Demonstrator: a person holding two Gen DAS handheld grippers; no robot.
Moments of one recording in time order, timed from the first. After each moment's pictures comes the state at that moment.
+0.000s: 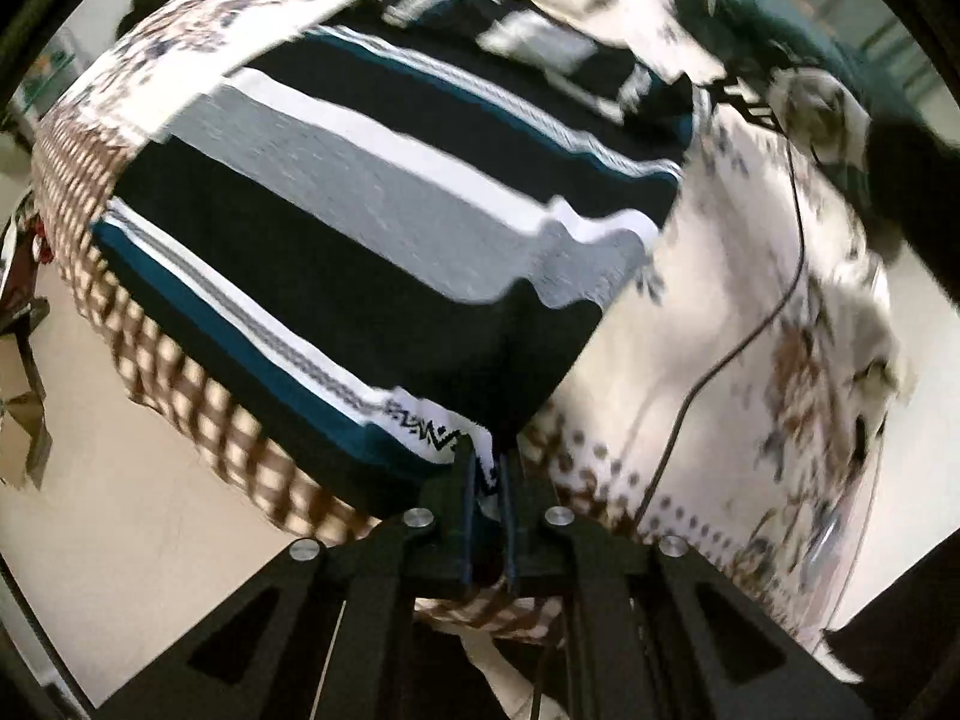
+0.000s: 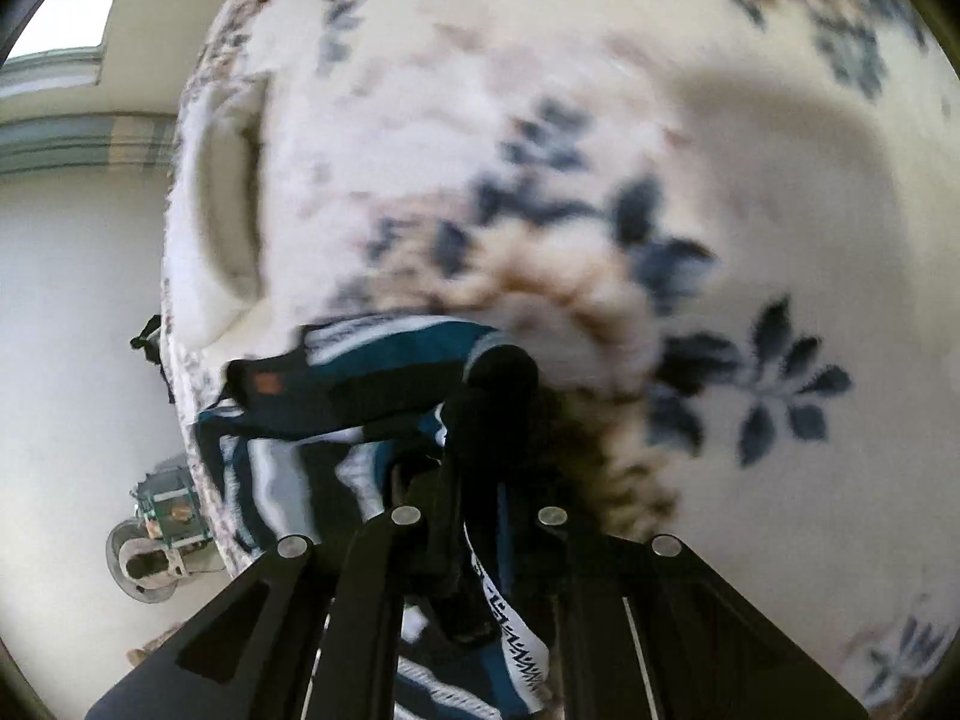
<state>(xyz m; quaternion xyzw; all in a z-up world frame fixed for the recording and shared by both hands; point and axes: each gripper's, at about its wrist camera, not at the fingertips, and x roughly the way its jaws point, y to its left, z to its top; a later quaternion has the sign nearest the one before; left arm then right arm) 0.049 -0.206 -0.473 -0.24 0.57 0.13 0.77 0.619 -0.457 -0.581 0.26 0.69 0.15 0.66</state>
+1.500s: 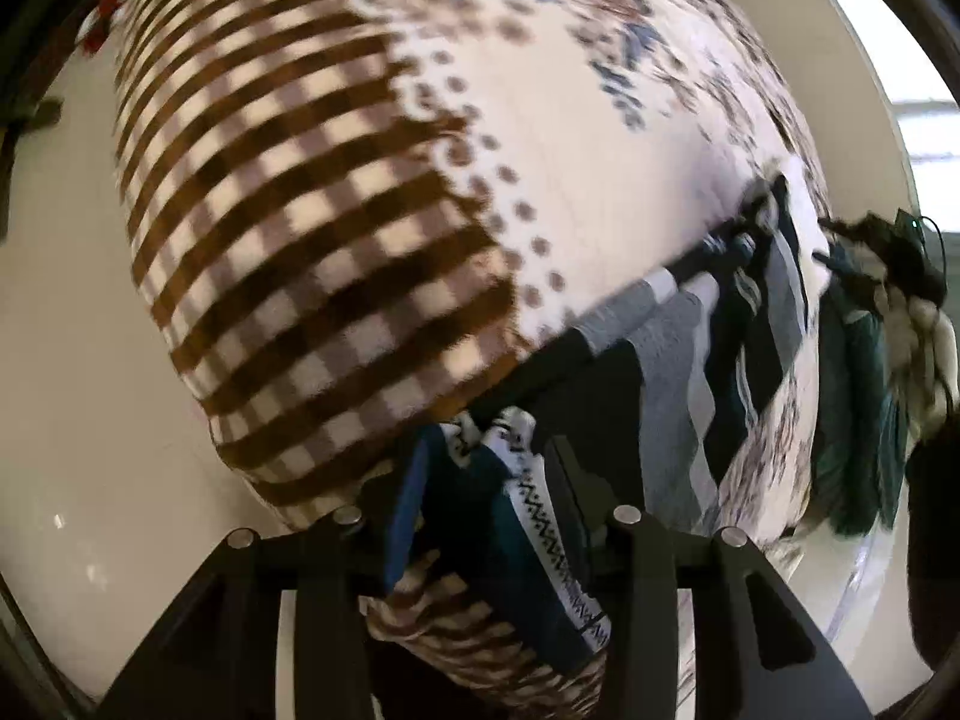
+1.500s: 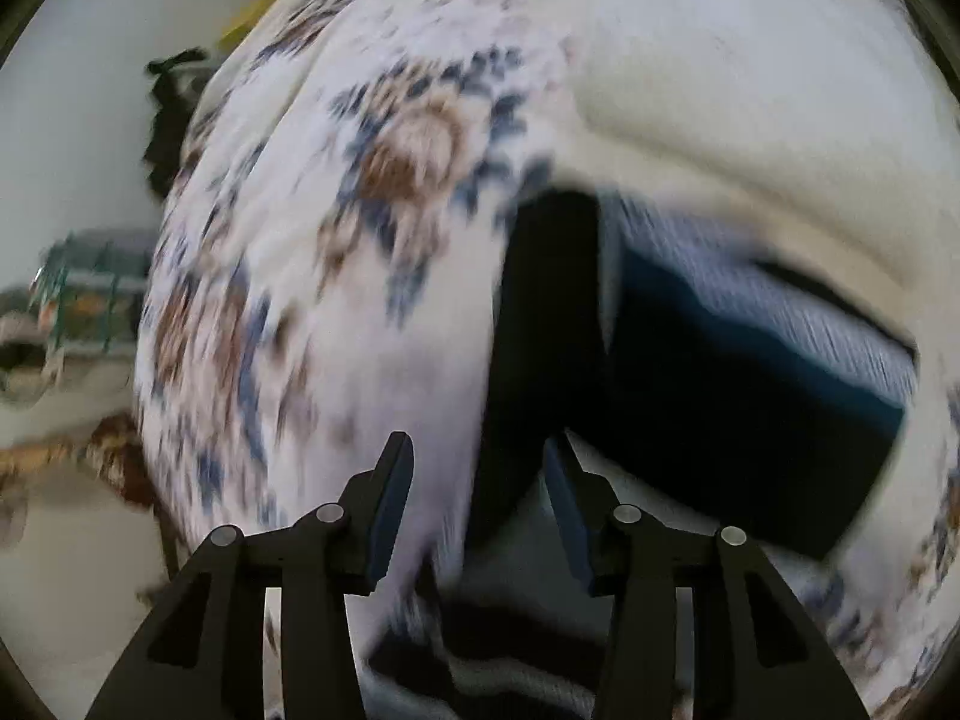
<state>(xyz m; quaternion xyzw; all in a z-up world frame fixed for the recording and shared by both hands) 0.011 0.181 -0.553 -0.48 0.52 0.16 0.69 0.527 0.005 -0.527 -0.02 0.71 0.26 0.66</state>
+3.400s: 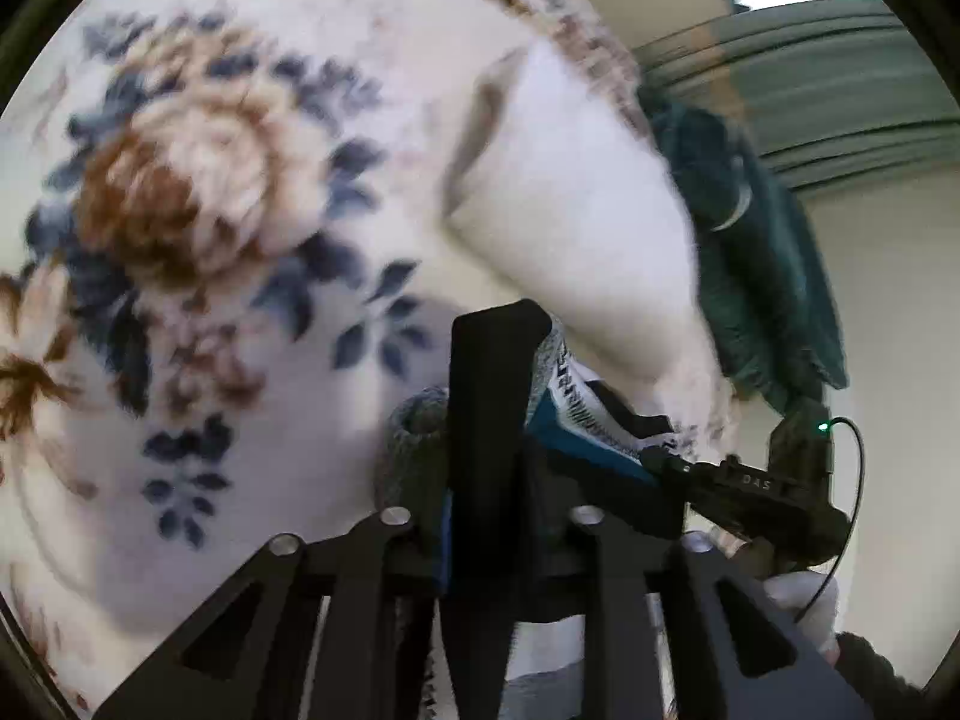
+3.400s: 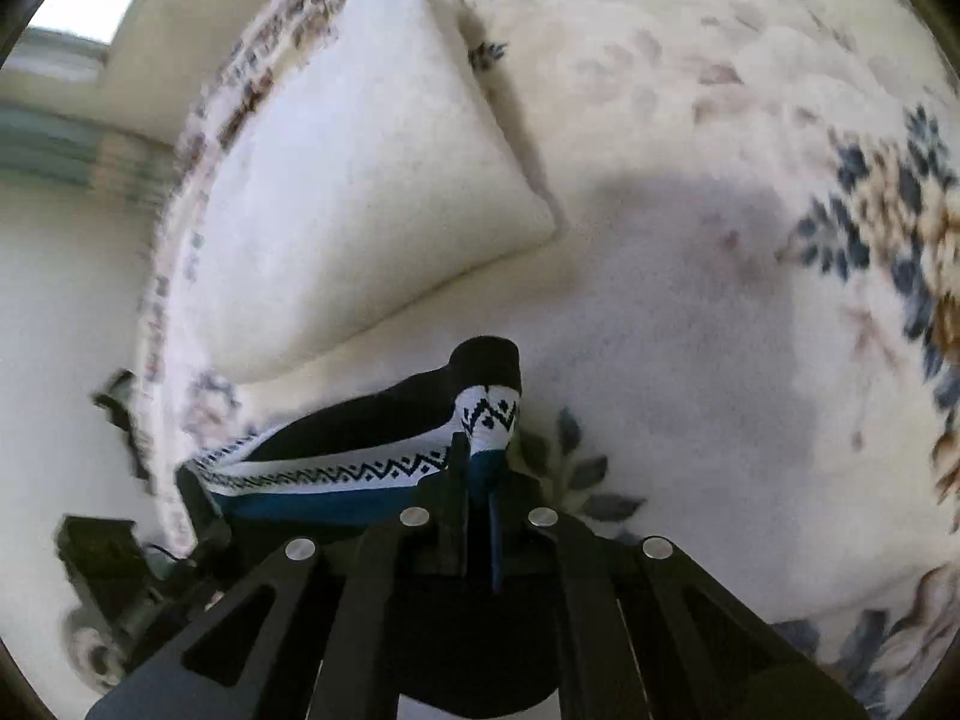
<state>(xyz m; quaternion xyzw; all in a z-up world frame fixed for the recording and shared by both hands) 0.546 0.176 -0.573 -0.35 0.55 -0.16 0.74 0.634 -0.196 -0.597 0.21 0.65 0.04 0.73</state>
